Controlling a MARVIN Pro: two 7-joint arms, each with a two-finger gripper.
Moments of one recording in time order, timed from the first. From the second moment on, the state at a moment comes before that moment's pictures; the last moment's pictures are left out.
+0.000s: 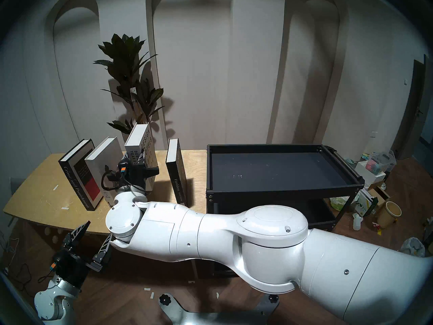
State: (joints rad) left arm 2.30 -1.44 -2.18 -1.87 -0.52 -0.39 -0.79; right arm -0.54 -1.99 -0.07 -0.84 0.88 -0.34 -1.14
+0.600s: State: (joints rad) left arm 2.30 -1.44 -2.18 -1.87 -0.52 -0.39 -0.79; right arm -0.40 -1.99 -0.01 -0.92 0.79 -0.32 -1.24
